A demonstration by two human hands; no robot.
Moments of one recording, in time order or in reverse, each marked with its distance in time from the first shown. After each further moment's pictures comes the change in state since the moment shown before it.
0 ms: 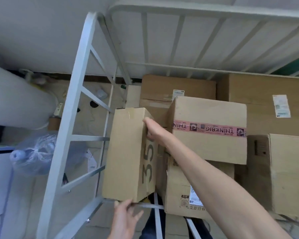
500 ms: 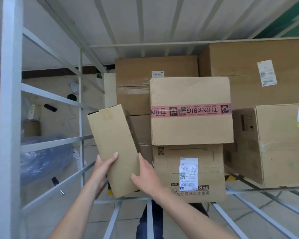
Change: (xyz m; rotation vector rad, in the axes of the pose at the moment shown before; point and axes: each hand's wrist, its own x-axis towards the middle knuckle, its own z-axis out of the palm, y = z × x) left_hand 0.115 0.085 0.051 0.723 -0.123 0.361; right_hand -0.065 0.188 0.035 -0.317 0.092 -0.034
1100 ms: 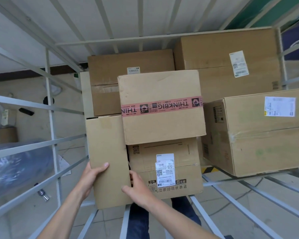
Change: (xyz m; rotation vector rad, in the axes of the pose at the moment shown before) left_hand -0.013 -0.030 0.052 0.090 -0.093 0.010; right_hand -0.047 0.061 -0.024 0.370 -0.130 0.181
